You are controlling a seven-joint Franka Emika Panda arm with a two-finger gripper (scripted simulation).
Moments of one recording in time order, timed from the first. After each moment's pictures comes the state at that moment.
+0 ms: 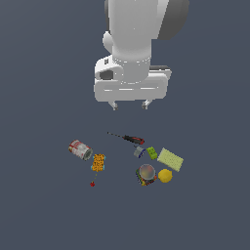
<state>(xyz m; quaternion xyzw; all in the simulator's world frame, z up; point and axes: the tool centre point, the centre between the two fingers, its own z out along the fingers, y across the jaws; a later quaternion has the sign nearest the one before) 0.002 0.016 0.323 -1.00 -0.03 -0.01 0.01</state>
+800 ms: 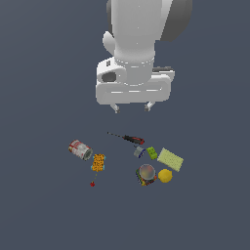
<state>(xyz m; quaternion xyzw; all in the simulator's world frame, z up) 0.015 0.023 0.324 -1.00 -0.04 -0.02 0.01</state>
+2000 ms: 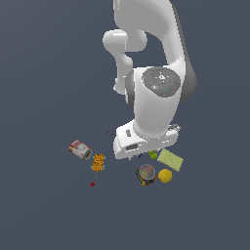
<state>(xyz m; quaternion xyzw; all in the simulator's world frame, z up) 0.102 0.065 0.194 -0.99 -0.14 -0.01 0.00</state>
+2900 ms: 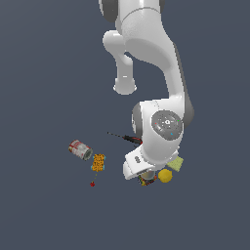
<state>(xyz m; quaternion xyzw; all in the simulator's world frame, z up) 0.129 0.091 0.109 -0.98 -0.19 0.00 0.00</state>
